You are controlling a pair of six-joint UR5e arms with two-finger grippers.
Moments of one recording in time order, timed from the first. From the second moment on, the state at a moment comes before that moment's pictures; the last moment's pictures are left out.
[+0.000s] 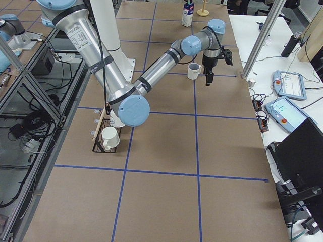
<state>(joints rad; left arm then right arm) -1.43 -1.64 -1.63 -1.82 -2.46 0.12 1.12 -0.98 1.76 -1.87 2.22 0.57</state>
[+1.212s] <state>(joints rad) -1.43 -1.65 -1.64 -1.77 -2.38 0.16 1.08 -0.99 1.76 -1.86 2.22 0.57</state>
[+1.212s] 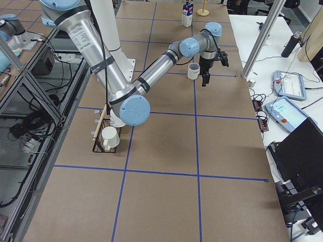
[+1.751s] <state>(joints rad) -1.43 -1.66 -1.59 -1.78 -2.37 0.16 1.07 -0.99 1.75 -1.86 2.22 0.57</state>
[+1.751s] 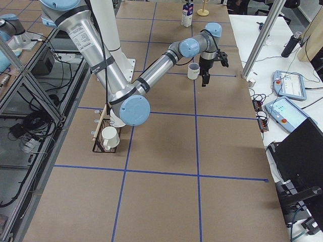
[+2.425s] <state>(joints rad) -1.43 -1.67 -1.58 -1.78 -2.35 0.15 1.07 -0.99 1.75 -1.86 2.22 0.57</state>
